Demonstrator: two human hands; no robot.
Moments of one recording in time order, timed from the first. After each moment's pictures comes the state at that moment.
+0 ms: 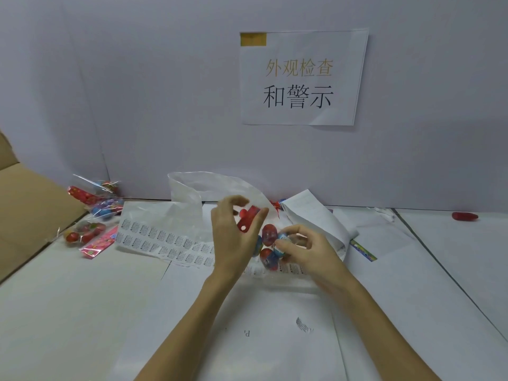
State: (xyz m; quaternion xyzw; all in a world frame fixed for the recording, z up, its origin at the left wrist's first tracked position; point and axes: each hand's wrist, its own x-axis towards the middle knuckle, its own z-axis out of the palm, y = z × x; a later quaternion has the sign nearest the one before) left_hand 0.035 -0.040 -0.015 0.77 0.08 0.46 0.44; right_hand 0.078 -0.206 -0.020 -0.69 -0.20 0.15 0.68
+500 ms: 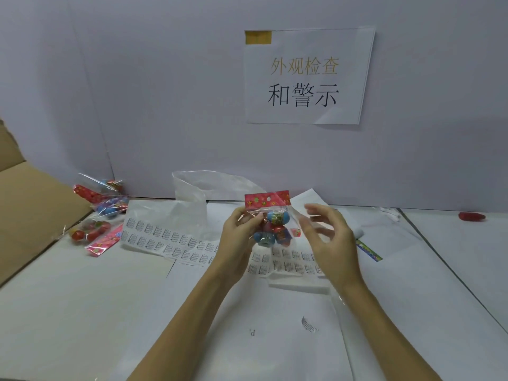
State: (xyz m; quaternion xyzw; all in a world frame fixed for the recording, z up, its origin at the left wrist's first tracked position) left_hand 0.030 -0.034 -0.008 0.55 0.11 0.18 0.81; right_hand 0.080 -0.214 -0.012 -0.73 -0.23 -0.15 0.63
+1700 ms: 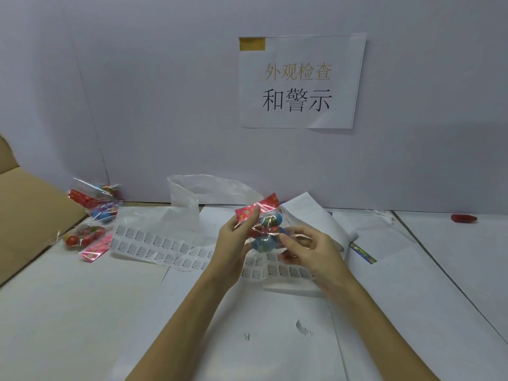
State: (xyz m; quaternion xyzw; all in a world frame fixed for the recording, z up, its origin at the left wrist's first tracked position) left_hand 0.031 -0.037 -0.009 0.59 0.11 0.16 0.79; right_hand 0.080 -0.211 -0.019 -0.66 -0.21 0.14 0.71
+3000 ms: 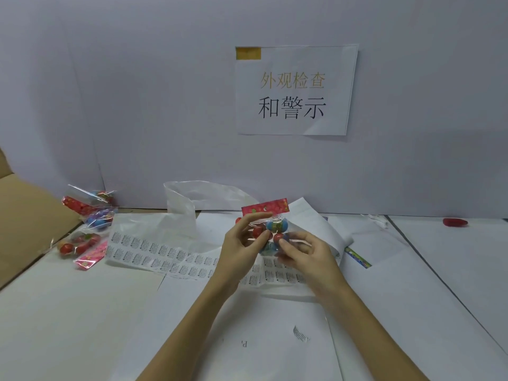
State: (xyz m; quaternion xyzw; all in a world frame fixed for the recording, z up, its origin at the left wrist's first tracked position) left_hand 0.027 -0.046 -0.013 0.72 0.01 0.23 0.66; right_hand 0.081 -0.205 -0.024 -0.67 -0.12 0.12 0.73
